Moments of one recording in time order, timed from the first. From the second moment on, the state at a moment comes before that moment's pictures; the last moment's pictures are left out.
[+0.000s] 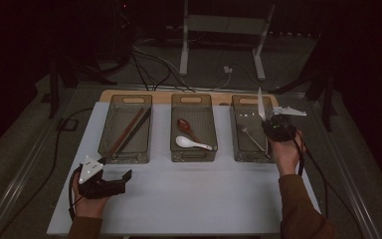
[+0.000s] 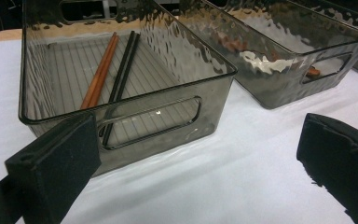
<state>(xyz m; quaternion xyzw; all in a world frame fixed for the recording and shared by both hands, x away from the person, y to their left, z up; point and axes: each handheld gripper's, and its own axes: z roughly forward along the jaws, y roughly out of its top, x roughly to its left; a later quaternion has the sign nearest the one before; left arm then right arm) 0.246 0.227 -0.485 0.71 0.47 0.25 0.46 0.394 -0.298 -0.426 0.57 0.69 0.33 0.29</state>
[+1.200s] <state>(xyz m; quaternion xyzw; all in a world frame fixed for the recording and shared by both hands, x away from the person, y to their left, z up) 0.245 0.230 -0.483 0.70 0.48 0.25 0.46 0.413 -0.303 -0.434 0.59 0.69 0.32 0.29</state>
